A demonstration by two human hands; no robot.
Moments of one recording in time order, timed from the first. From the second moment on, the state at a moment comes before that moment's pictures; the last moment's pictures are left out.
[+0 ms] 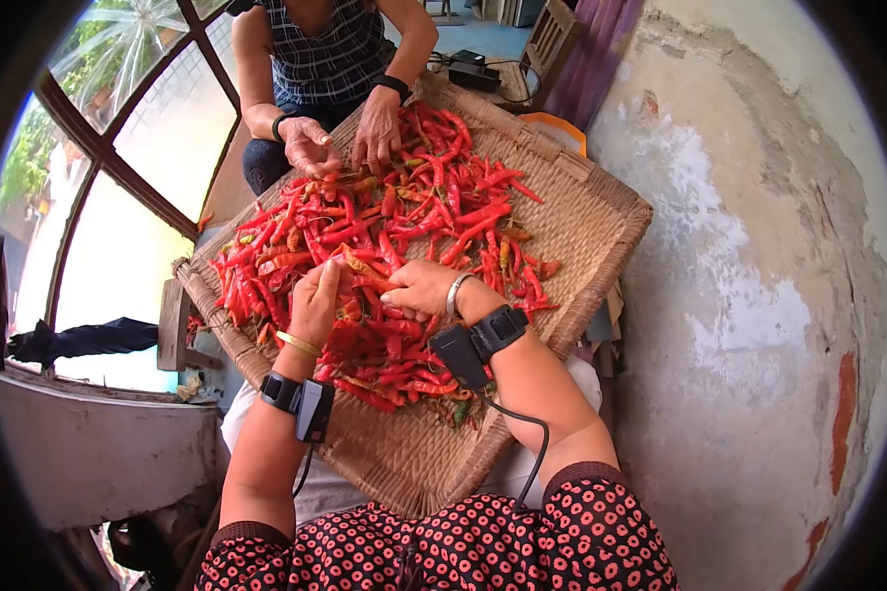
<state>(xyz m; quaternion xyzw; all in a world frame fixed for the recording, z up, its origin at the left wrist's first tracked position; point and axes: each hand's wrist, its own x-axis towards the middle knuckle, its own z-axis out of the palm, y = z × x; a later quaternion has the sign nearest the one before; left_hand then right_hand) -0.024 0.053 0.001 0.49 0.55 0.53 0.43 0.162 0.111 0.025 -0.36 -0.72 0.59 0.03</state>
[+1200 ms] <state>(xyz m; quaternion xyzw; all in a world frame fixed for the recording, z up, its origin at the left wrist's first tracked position) -0.027 0.054 0.006 0.77 0.51 0.31 0.22 0.214 0.147 0.048 -0.39 -0.40 0.54 0.63</state>
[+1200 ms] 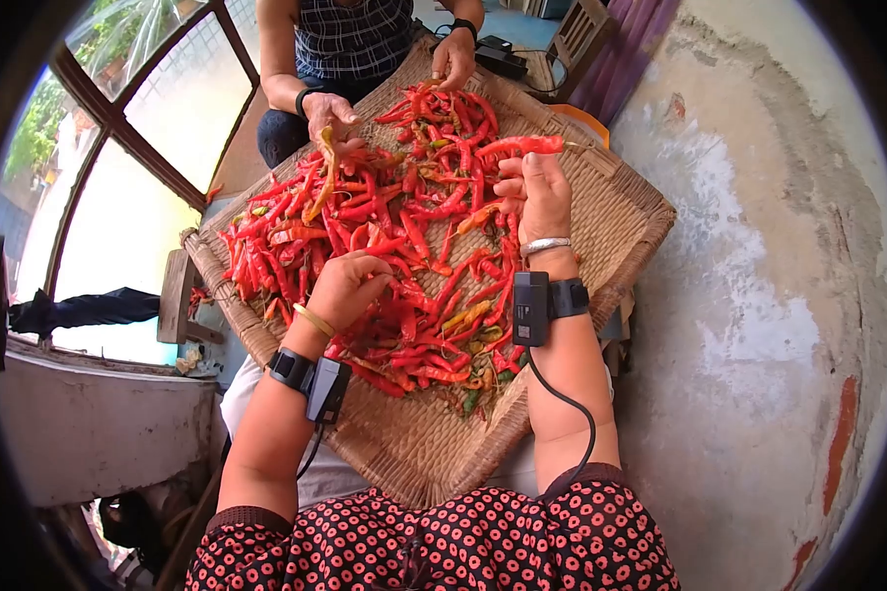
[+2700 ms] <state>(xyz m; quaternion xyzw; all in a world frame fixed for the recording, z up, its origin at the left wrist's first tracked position) -0.024 0.049 0.000 0.82 0.44 0.31 0.19 0.170 0.123 0.021 -0.45 -0.87 0.21 -0.07</state>
